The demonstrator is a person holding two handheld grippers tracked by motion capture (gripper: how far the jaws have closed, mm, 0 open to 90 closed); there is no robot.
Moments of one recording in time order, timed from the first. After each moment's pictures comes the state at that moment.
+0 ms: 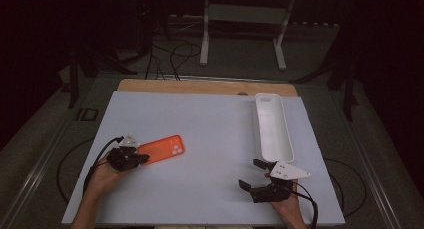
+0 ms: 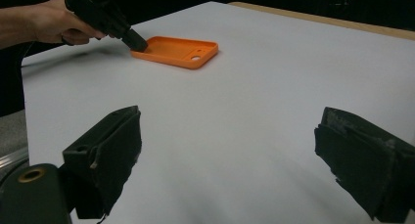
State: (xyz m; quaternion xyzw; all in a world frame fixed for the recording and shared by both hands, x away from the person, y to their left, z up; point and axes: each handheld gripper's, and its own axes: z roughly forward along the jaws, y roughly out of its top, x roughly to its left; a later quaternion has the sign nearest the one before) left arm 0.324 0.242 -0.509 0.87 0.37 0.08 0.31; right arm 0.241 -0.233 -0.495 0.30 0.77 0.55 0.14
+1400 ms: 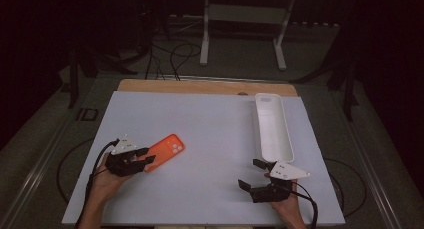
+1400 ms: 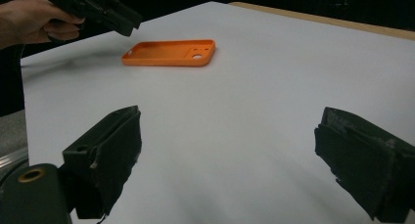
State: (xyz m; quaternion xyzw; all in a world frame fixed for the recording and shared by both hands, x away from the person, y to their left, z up) left arm 0.293 0.229 -0.483 0.83 0.36 0.15 0.40; right arm 0.241 -0.232 -0.495 0.30 0.77 0.55 0.14
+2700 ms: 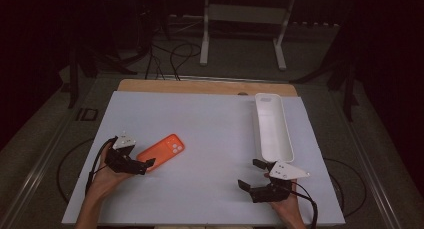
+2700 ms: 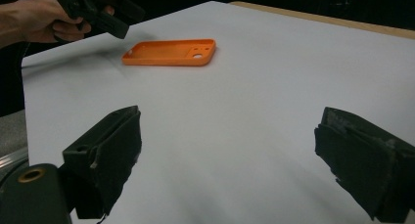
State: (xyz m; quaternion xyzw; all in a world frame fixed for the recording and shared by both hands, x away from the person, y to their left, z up) left arm 0.310 0.235 -0.492 0.82 0.41 0.14 0.37; right arm 0.241 -0.231 -0.496 0.30 0.77 0.55 0.14
